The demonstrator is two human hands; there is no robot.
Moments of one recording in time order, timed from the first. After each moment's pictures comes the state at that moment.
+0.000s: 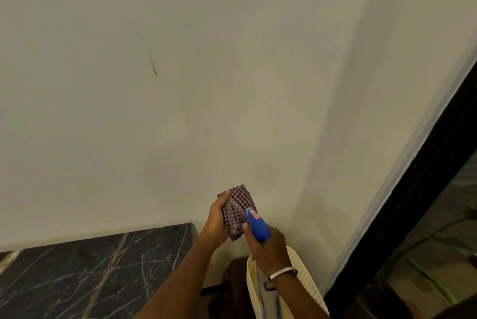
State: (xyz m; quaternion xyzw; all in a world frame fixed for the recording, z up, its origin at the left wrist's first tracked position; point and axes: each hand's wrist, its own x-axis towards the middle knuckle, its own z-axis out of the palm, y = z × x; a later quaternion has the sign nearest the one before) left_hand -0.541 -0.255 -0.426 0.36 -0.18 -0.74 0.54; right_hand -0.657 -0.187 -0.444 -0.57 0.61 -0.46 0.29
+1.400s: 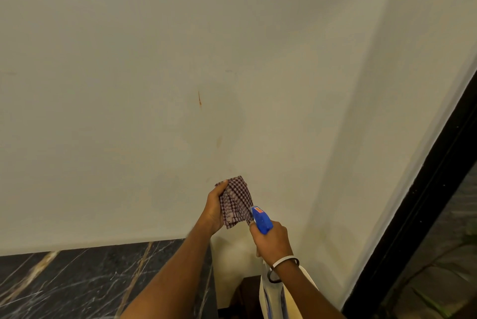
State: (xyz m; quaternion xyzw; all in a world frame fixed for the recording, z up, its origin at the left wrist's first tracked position) left_hand -0.453 -0.232 -0.355 0.33 -0.24 -0.71 0.57; right_hand -0.592 -0.159 -0.371 -0.58 0.67 -0.37 0.26
